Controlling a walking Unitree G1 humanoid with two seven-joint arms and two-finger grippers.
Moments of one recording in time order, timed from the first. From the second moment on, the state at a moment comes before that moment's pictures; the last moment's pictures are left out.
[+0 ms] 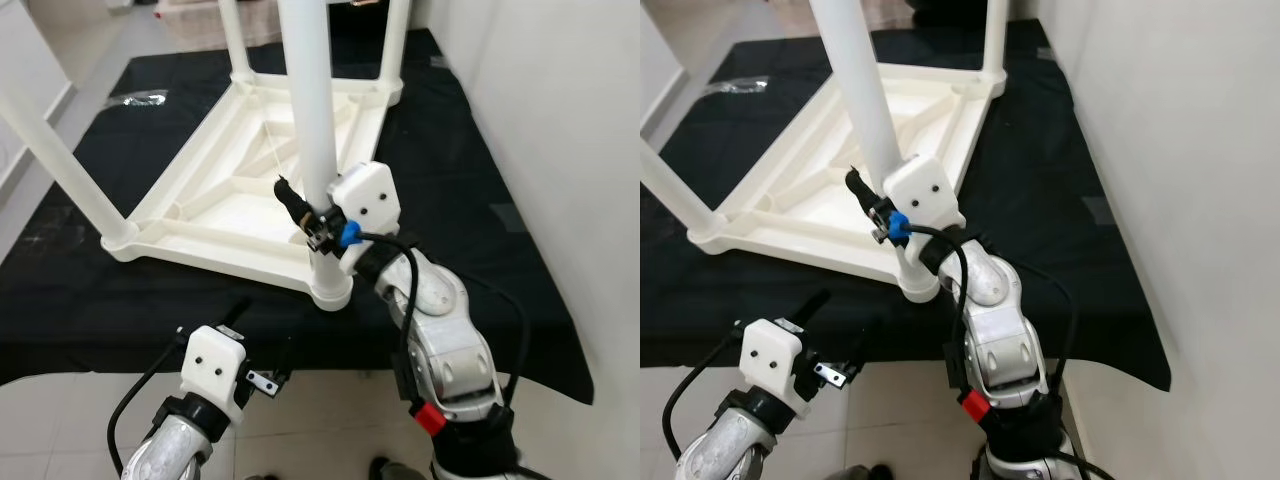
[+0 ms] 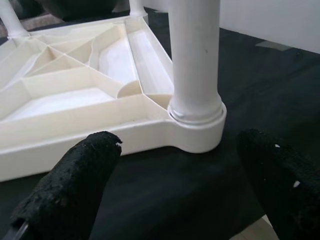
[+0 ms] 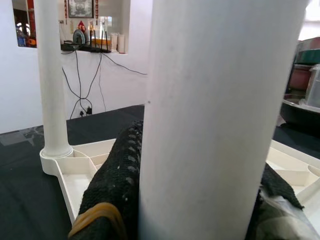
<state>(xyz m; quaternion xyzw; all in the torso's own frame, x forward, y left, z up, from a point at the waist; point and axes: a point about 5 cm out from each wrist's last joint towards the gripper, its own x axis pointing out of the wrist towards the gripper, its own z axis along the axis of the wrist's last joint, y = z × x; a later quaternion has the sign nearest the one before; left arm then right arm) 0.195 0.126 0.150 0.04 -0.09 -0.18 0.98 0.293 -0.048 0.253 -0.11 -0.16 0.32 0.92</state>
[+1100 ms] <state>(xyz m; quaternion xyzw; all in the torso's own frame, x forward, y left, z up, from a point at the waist) 0.196 0.120 0.153 0.04 -0.10 -0.17 0.98 0.318 -0.061 0.317 -0.15 -0.15 0.78 0.58</state>
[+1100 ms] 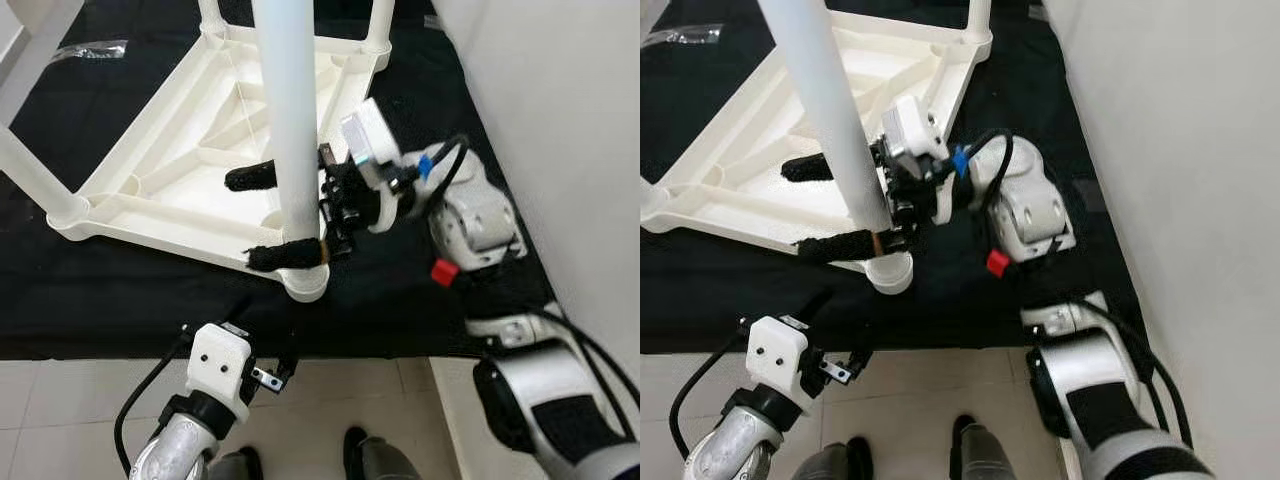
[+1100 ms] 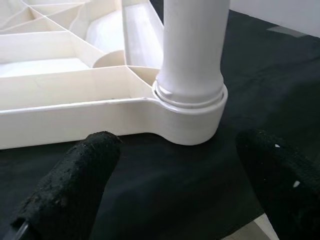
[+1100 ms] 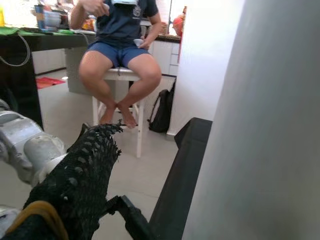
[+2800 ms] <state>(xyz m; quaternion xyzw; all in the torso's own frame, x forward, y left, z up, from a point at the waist) 0.193 0.121 0.150 0.03 -0.09 -0.17 0.98 0.328 -0.065 0.261 -0.07 -0.12 0.43 0.89</state>
